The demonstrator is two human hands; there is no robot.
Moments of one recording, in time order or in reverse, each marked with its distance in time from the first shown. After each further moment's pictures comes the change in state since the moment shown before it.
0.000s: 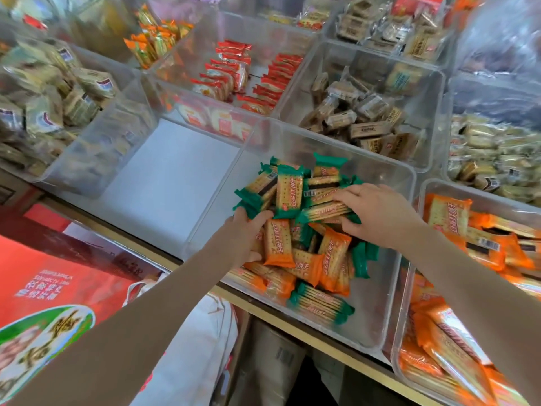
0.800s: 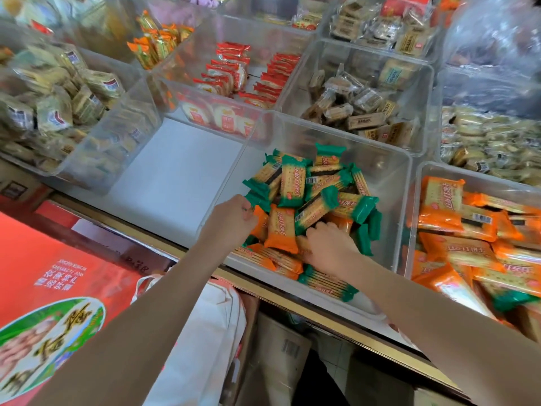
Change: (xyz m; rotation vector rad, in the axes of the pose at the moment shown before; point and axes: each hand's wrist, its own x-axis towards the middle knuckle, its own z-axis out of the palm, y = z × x) left_hand -0.032 -0.006 -0.016 -0.550 0.267 -0.240; right_hand -0.004 -0.103 0.052 0.242 -0.258 0.210
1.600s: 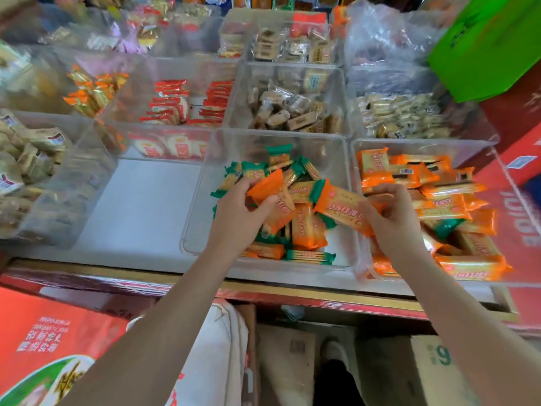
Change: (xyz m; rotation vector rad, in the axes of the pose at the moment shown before) left_hand -0.053 0.064 -0.011 -0.344 0.056 0.437; right_hand -0.132 0.036 -0.018 1.232 0.903 0.507
